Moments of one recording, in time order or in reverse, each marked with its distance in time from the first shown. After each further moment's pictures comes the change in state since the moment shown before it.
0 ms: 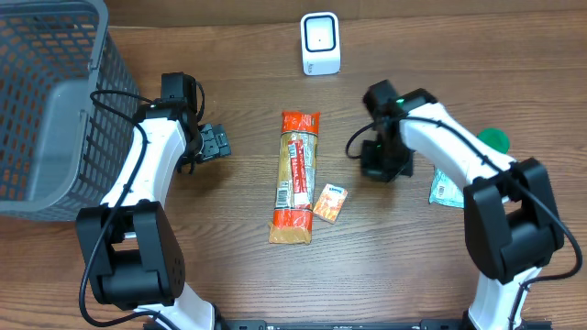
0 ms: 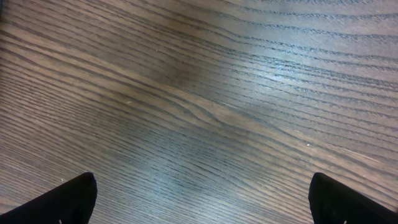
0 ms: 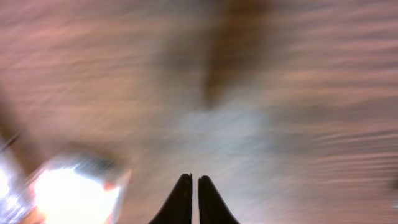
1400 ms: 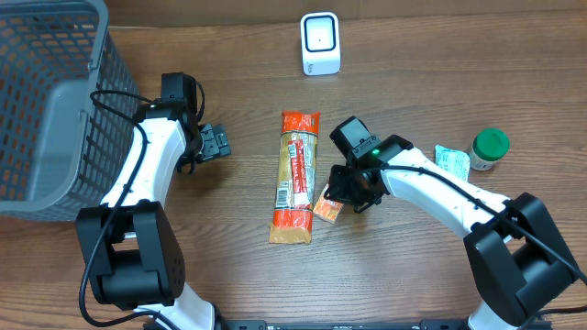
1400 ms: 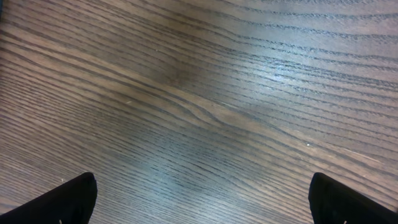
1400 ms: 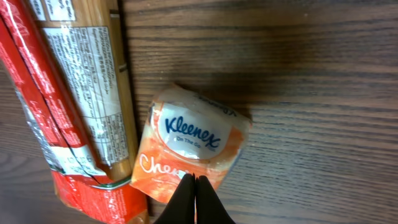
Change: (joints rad) left arm 0.000 0.000 0.000 0.000 0.000 0.000; right arm 0.200 -0.169 -0.265 0.341 -0.055 0.211
